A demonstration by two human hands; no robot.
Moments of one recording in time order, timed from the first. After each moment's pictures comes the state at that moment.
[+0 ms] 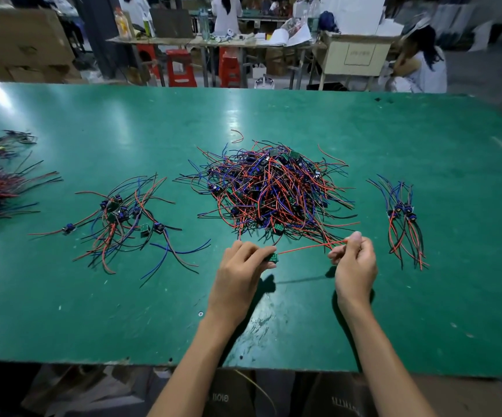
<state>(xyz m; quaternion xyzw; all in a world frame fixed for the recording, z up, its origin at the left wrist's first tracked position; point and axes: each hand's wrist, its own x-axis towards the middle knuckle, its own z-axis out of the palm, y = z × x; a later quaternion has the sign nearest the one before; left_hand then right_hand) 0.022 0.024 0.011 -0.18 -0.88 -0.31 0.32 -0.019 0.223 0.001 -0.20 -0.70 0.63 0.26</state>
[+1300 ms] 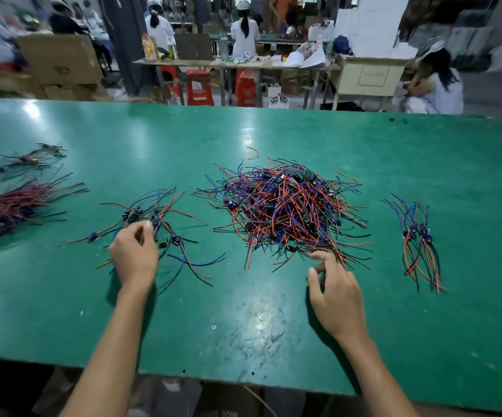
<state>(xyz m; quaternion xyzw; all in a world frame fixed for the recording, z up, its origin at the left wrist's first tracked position) -0.020 -0.147 0.042 0.27 -0.81 -0.40 0.33 0.006 0.198 0.006 0.07 -0.92 0.32 0.21</state>
